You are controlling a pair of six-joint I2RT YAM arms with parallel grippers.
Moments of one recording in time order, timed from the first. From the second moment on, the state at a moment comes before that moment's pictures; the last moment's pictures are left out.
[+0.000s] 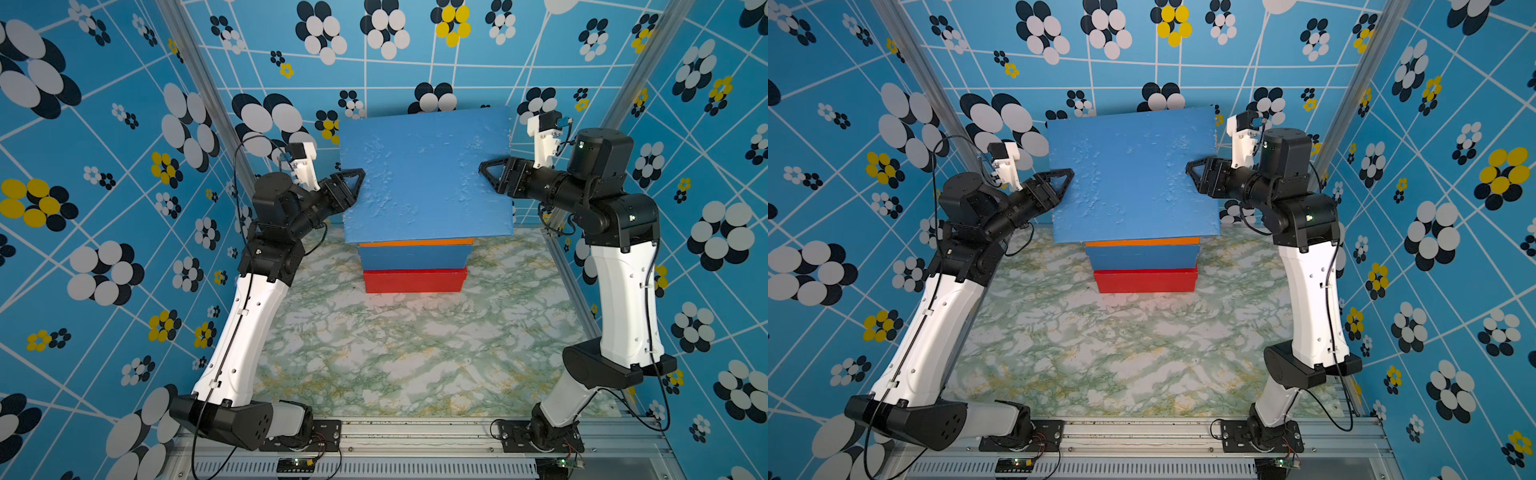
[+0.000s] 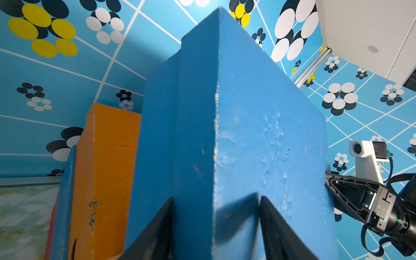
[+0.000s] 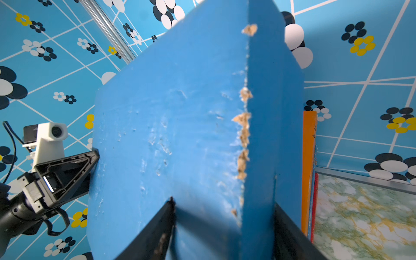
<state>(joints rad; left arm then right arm) -0.21 1.39 1.71 -0.24 0.43 -0.70 0.29 1.77 2.60 -1.05 -0.32 0.32</state>
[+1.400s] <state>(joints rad) -0.14 1.75 2.08 -0.25 0.51 -0.73 0.12 2.10 2.86 -0.86 -0.61 0.67</state>
